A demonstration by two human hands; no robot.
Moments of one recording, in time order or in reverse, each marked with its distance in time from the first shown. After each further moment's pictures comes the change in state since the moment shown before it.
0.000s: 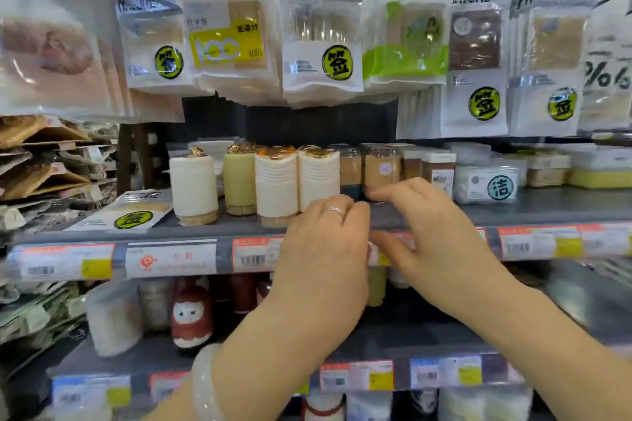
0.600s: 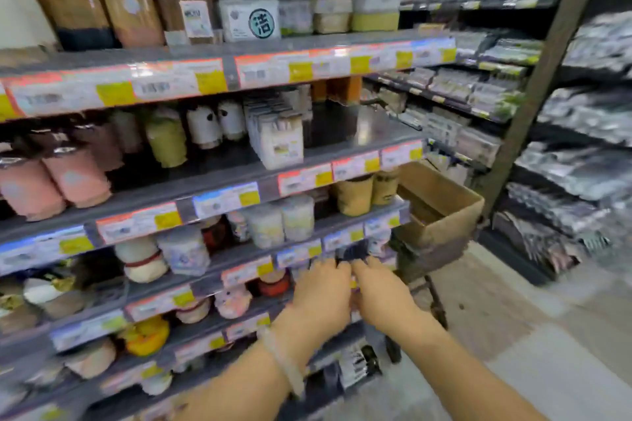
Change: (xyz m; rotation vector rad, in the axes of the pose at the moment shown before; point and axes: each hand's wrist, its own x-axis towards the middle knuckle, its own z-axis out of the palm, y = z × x) left_hand -0.145 0.266 0.154 -0.245 -1.089 0.030; right_hand -0.330 0.147 -0.009 -0.227 -0.752 0.755
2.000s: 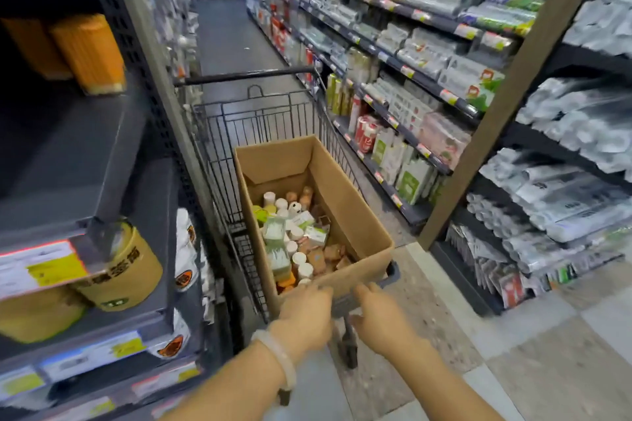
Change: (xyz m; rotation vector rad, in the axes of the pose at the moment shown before) left_hand 0.425 0.248 0.125 -0.118 -0.324 -0.097; right_hand 0.208 0.462 -0.034 0.082 -0.274 0.120
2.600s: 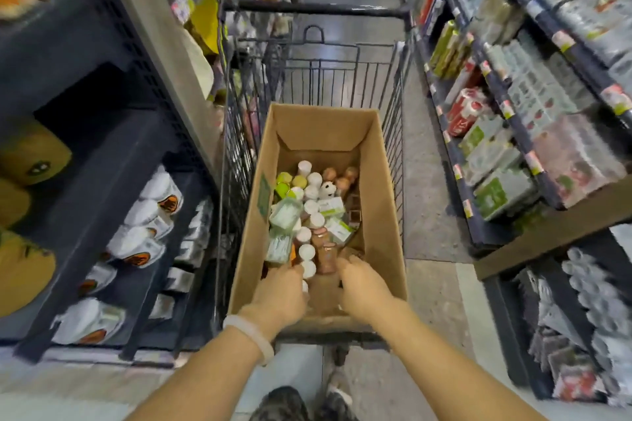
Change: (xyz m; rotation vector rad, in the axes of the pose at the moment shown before) left_hand 0.149 -0.020 0.007 -0.412 0.066 -0.495; right_hand 0.205 0.042 -0.039 -0.139 -0.310 -0.393
